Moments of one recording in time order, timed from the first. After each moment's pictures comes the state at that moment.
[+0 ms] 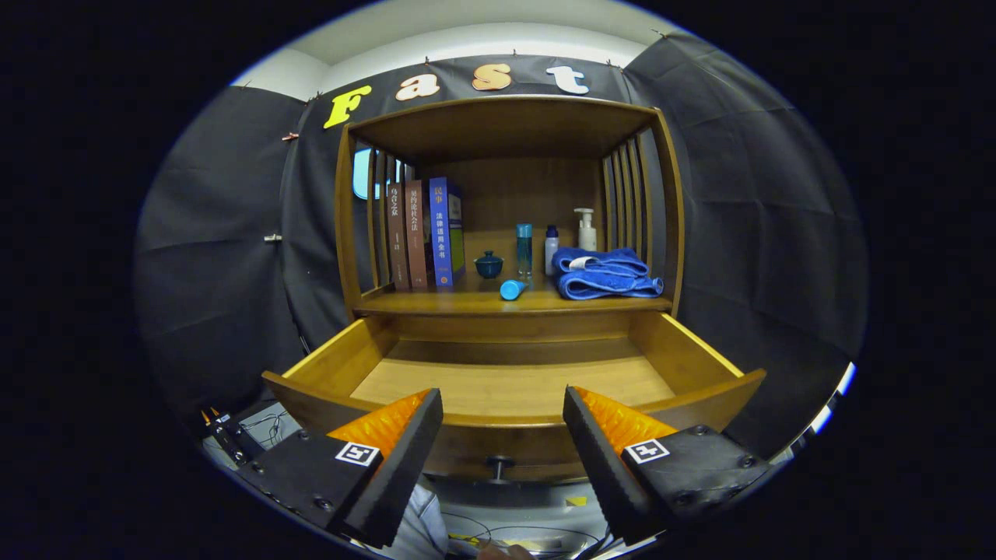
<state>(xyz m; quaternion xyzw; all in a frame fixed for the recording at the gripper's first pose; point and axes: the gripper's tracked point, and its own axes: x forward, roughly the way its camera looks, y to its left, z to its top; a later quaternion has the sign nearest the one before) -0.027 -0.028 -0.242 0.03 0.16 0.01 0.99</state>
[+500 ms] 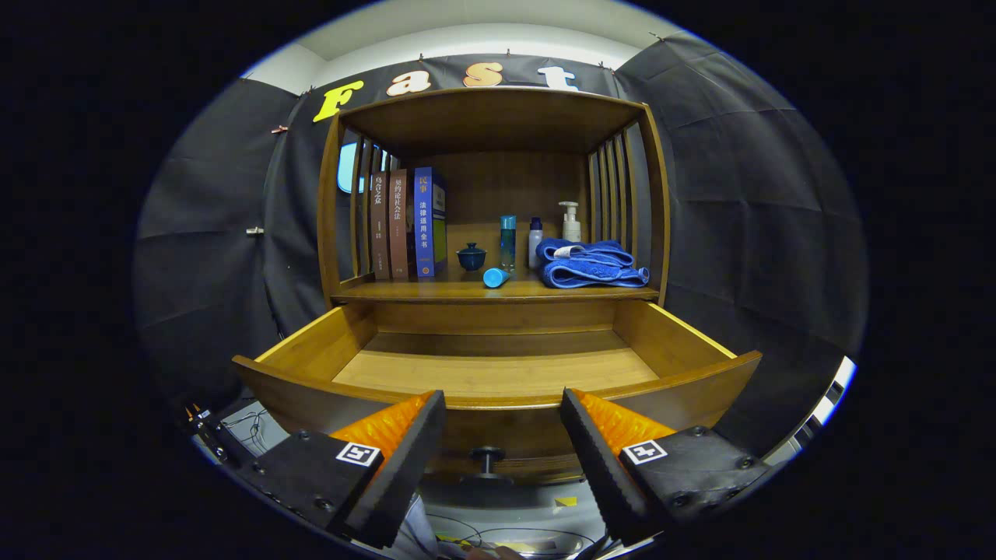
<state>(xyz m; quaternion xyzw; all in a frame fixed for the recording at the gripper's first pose) -0.019 -0.032 -0.257 0.02 0.15 -0.02 0.99</state>
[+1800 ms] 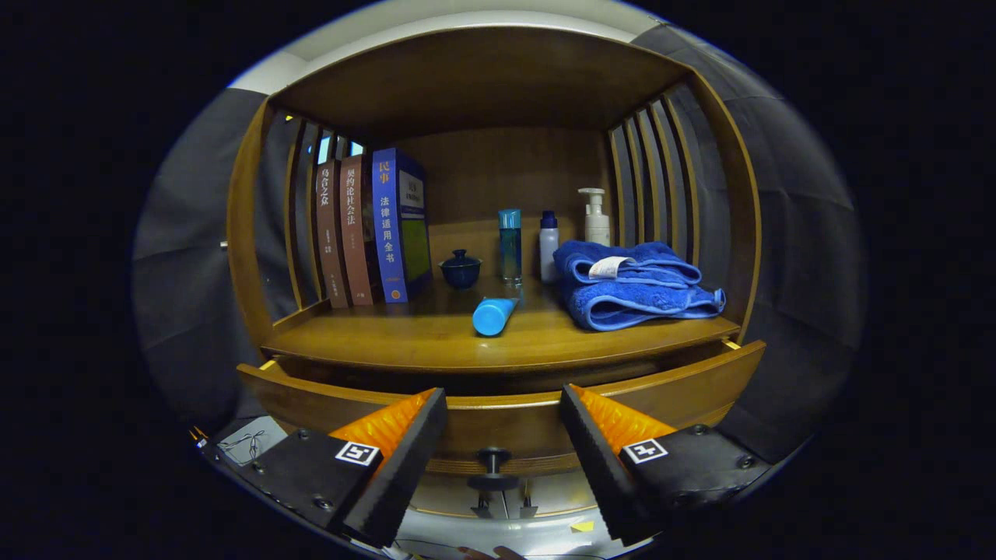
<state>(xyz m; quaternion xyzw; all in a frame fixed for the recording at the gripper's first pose) 0.164 -0.031 -0.271 0.04 0.17 -0.01 0.98</state>
